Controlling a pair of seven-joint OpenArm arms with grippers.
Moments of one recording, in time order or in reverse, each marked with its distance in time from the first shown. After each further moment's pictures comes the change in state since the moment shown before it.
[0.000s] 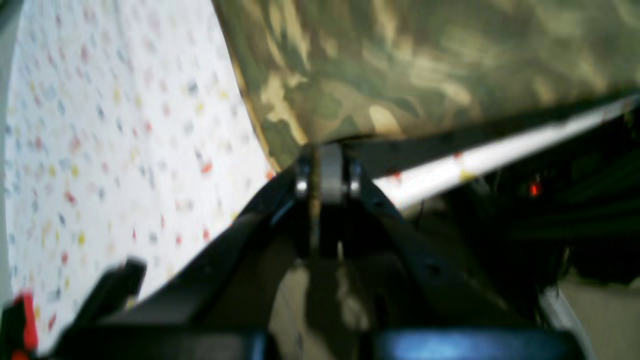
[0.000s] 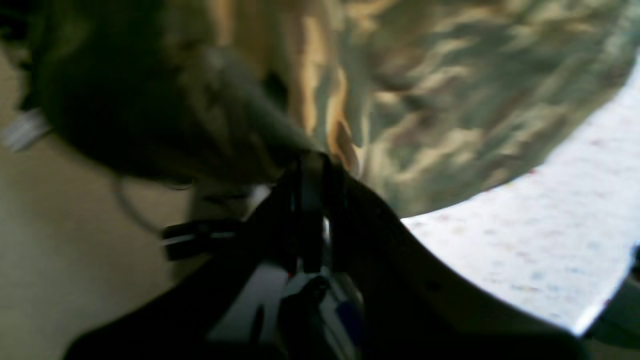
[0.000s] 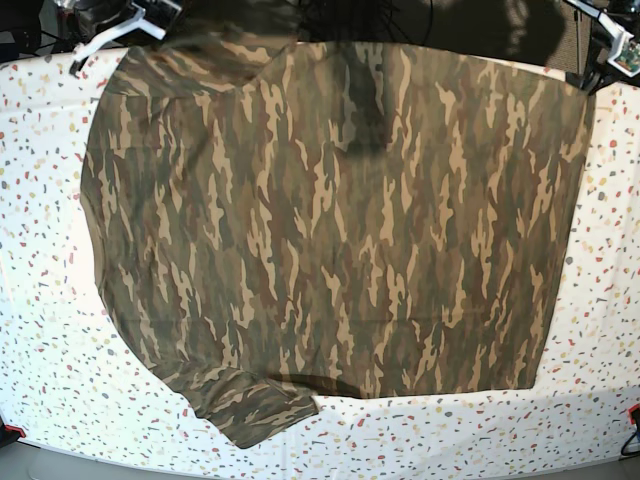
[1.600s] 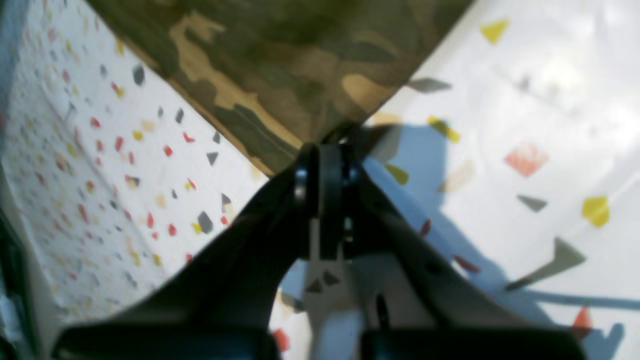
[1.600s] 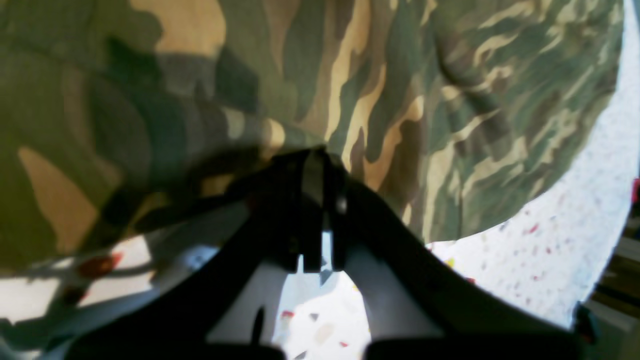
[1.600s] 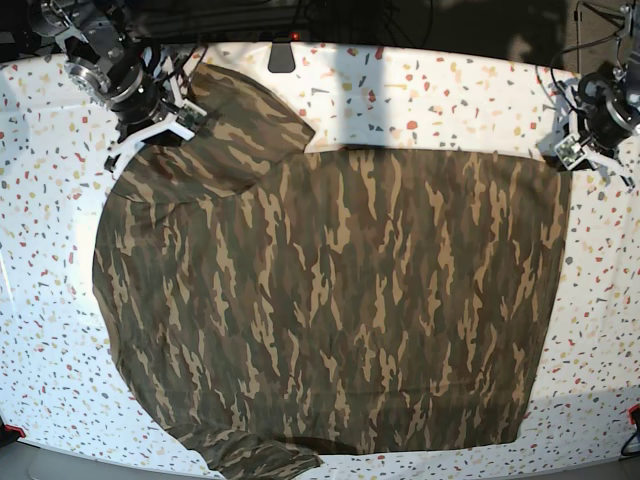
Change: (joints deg) left arm -29.3 -19.7 32.6 -20.9 14.7 4.1 13.4; right arm 39.0 -0.2 -24.0 -26.9 -2.8 2.6 1.5
